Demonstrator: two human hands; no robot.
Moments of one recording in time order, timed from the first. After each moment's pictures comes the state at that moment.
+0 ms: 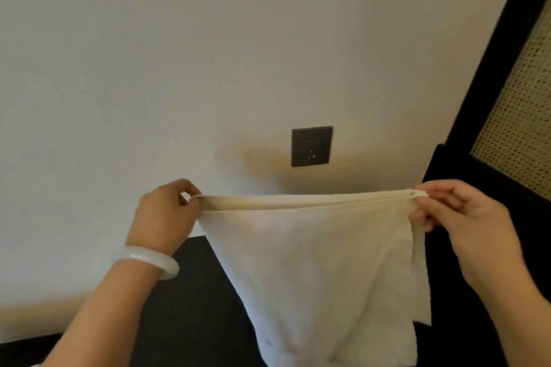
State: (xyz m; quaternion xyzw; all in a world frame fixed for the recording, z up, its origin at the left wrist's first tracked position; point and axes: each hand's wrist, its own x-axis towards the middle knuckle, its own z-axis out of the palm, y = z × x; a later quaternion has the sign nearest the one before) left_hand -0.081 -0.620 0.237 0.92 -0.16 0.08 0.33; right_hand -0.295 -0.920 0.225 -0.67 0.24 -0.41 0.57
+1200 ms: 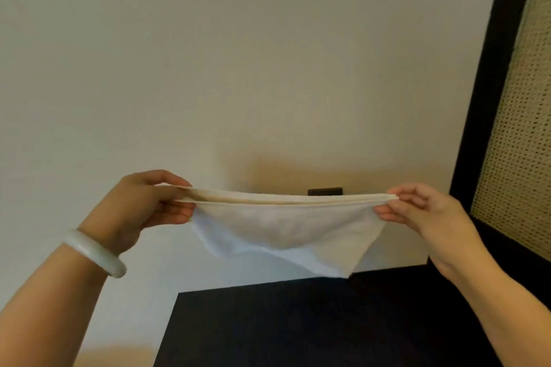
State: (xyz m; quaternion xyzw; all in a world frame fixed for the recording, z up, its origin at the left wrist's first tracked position) left_hand -0.089 -0.547 0.367 0.75 -0.14 -0.06 0.64; right_hand -0.267 -0.894 0.305 -0.67 0.13 -0.38 0.63
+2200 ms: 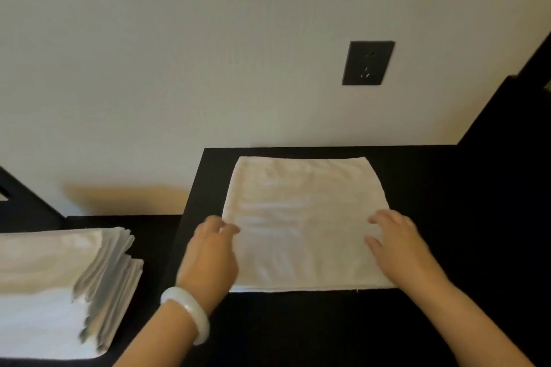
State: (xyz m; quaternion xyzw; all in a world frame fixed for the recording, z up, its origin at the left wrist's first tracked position) left_hand -0.214 -0.525 0.089 0.97 -0.17 -0.06 0.16; right_hand -0.318 -0.803 0.081 -0.95 0.27 -0.02 0.14
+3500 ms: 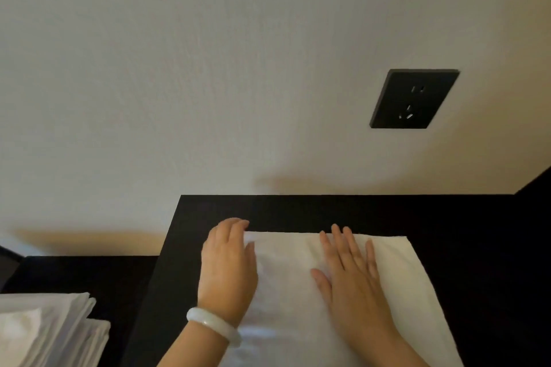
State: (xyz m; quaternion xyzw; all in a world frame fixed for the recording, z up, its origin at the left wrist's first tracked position) left_hand -0.068 -0.620 0.042 0.96 -0.17 0.07 0.23; right_hand -0.160 -0.800 0.018 -0.98 0.17 0.06 0.10
